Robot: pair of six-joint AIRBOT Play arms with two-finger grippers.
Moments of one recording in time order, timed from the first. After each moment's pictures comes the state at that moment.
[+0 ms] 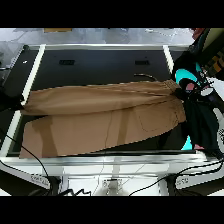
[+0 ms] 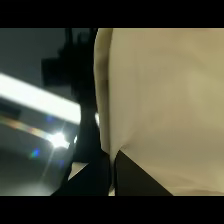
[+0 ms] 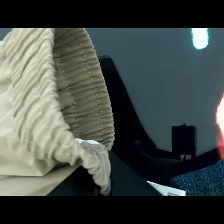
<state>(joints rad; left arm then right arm) 0.54 -1.83 1.71 1.49 -1.37 -1.47 -0.37 -1.63 1.25 -1.02 0.64 1.18</state>
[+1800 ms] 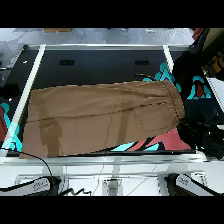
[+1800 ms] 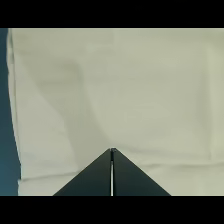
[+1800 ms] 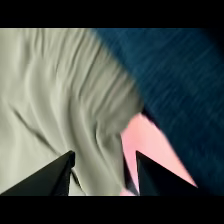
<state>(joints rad) 0.51 -1.37 1.48 1.16 -1.25 -1.11 -0.70 -1.21 0.60 -0.72 0.75 1.21</state>
